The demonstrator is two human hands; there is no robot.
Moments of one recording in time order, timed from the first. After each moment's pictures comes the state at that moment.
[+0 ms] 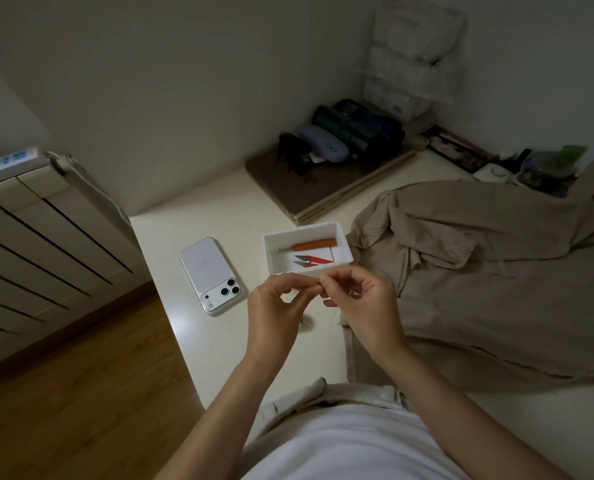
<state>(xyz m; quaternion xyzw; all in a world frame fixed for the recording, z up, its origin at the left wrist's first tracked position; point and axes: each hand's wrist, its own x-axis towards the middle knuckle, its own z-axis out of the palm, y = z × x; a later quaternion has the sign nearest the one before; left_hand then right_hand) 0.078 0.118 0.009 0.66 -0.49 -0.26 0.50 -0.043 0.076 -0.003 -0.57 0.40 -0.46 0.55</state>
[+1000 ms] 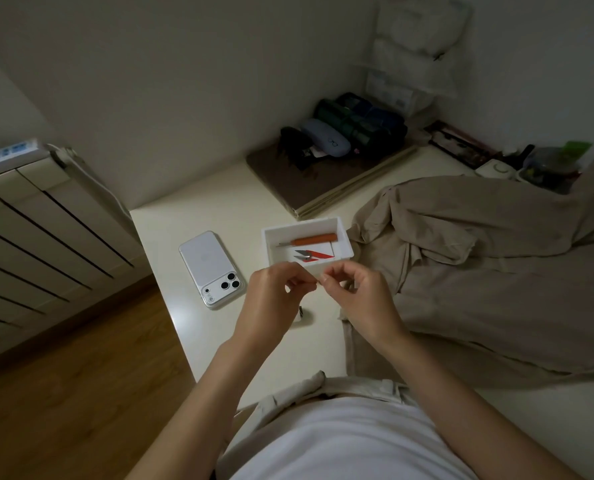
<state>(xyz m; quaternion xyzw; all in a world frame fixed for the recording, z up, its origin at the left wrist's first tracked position) 0.093 0.112 0.015 0.68 -0.59 -0.21 0.38 -0.044 0.069 -0.004 -0.64 0.45 -0.36 0.51</state>
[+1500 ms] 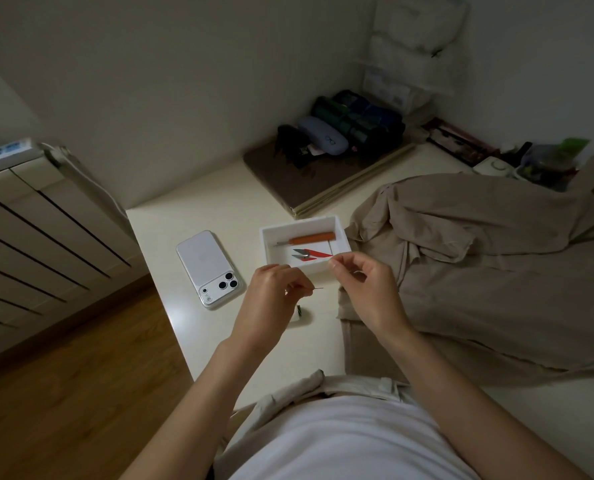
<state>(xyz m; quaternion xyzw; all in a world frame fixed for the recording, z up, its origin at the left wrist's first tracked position) 0.100 0.105 0.000 0.67 -0.64 -0.17 0.33 -0.047 0.061 0.003 -0.59 0.49 -0.39 0.51</state>
